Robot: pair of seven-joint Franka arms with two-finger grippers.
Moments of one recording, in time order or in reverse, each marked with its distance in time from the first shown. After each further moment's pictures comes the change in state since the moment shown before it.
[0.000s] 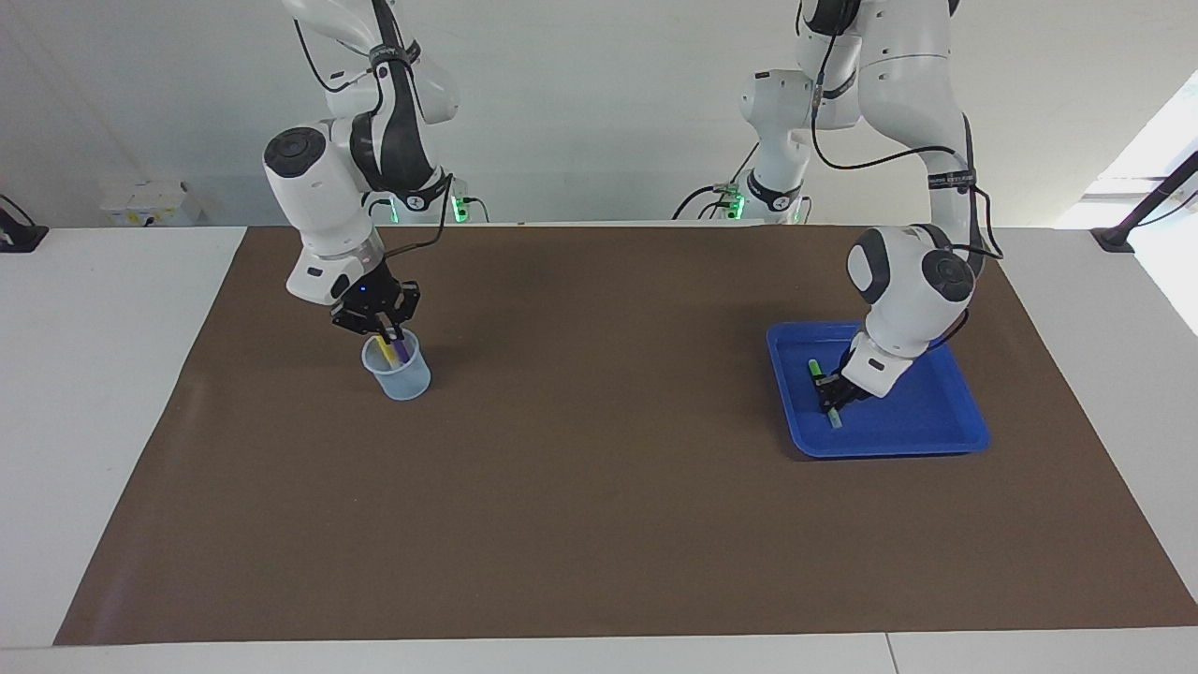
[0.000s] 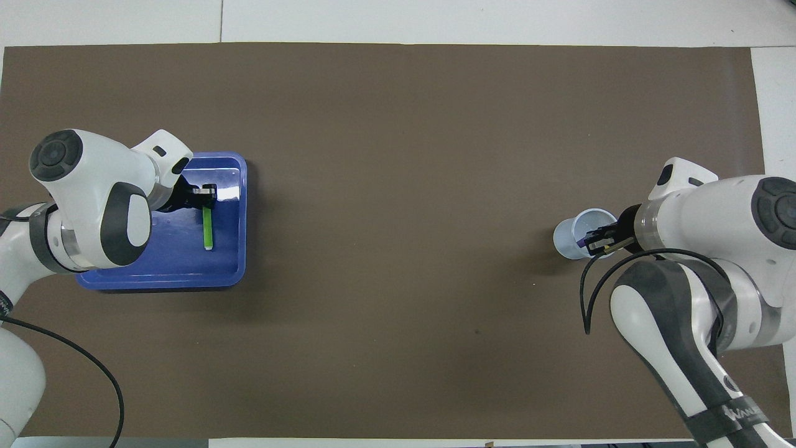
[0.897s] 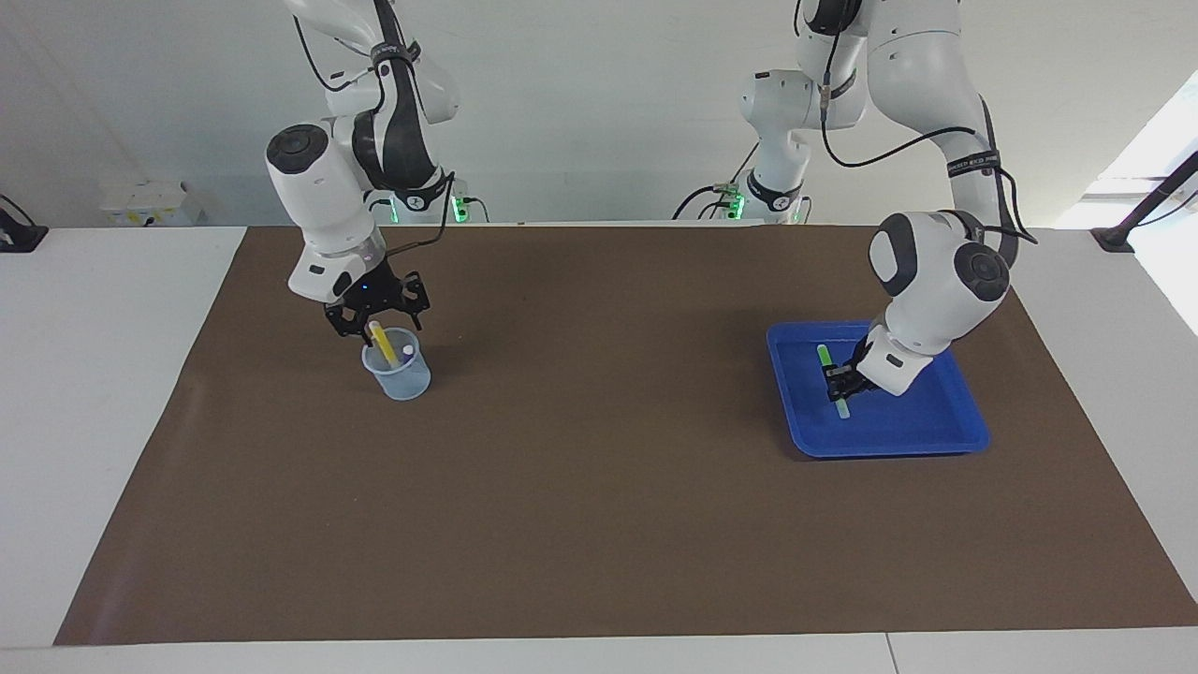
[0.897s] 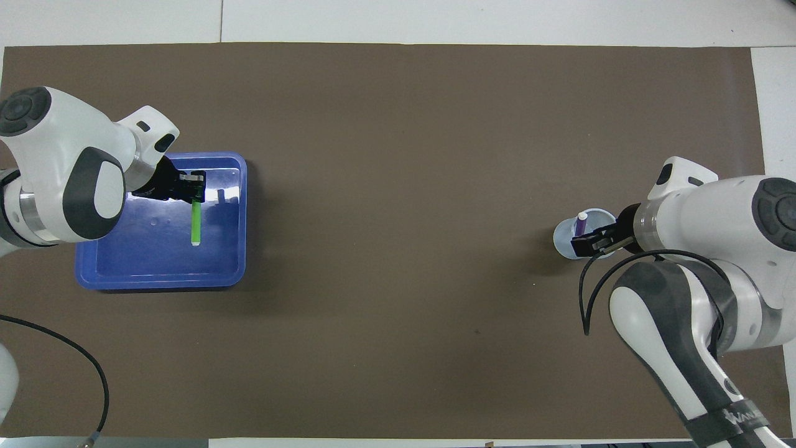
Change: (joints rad) left arm 0.003 -0.001 0.007 0.190 0.000 -0.306 -0.003; right arm 0.002 -0.005 0.004 0.015 0.001 -0.010 0.000
